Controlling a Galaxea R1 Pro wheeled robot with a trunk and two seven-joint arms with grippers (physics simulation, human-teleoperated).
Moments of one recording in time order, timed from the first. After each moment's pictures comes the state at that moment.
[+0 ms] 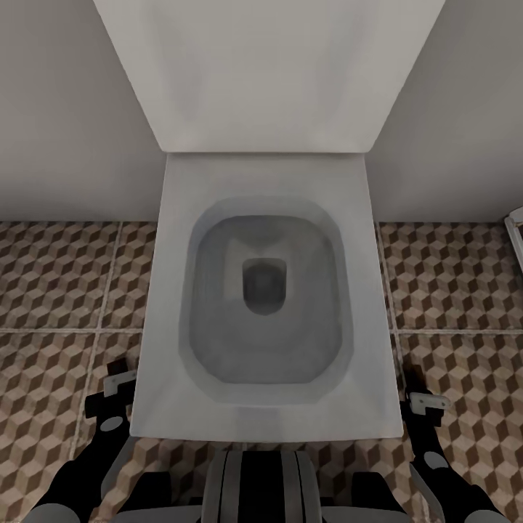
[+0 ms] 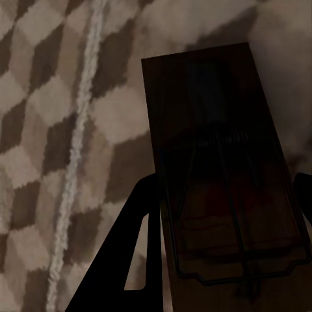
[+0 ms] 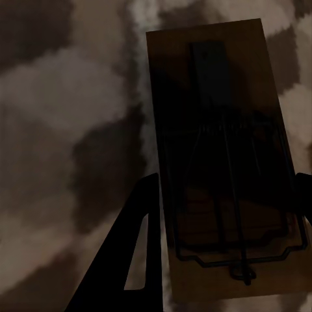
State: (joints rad) left arm -0.46 0.15 -0.06 -0.84 0.13 0.01 0.55; right arm -0.50 -0.22 0.08 -0.47 -0.07 -0.47 -0.26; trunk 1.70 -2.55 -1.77
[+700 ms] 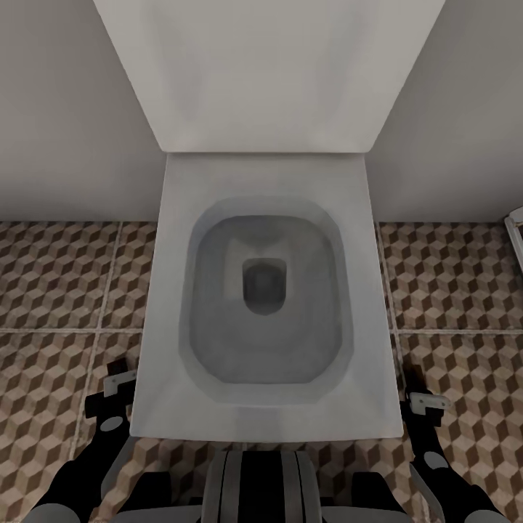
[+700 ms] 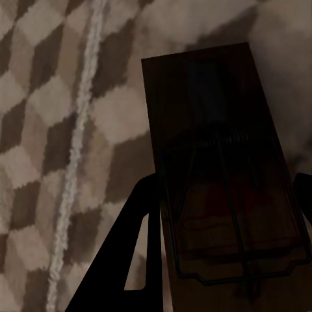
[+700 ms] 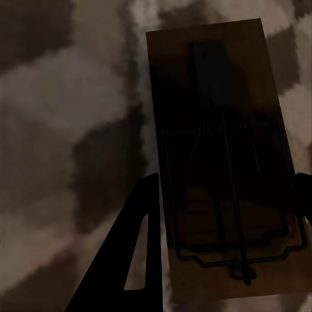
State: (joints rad) left arm -0.46 0.15 -0.06 -0.84 0.13 0.01 0.55; right arm -0.50 -0.22 0.08 -0.47 -0.07 -0.47 -0.26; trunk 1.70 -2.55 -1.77
